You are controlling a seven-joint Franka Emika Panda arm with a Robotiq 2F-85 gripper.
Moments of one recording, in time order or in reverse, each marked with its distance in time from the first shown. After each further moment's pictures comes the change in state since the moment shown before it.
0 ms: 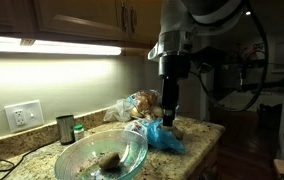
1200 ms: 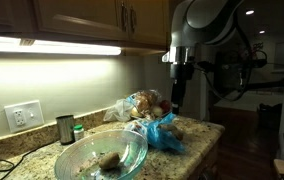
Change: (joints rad) arm -0.196 0.060 -0.061 0.006 -0.237 0.117 0.001
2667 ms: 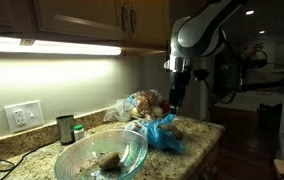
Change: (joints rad) arm -0.054 0.145 -0.058 0.076 -0.013 0.081 0.000
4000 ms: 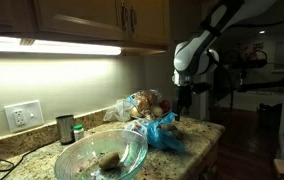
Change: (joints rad) arm -0.108 0.229 -0.047 0.095 0.035 0.087 0.055
